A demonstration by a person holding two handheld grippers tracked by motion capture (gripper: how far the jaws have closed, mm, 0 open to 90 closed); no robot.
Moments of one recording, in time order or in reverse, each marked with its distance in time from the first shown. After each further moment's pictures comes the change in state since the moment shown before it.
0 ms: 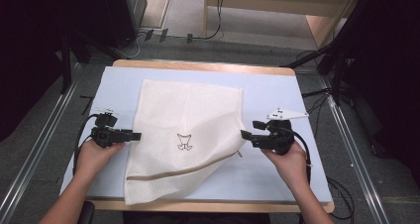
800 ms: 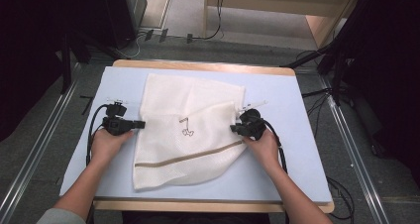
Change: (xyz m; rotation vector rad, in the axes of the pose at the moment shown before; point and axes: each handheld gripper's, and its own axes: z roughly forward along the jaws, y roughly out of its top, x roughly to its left) left arm 0.009 0.035 0.027 -0.036 0.023 -0.009; right arm -0.036 0.001 0.110 0.257 -0.085 -0.005
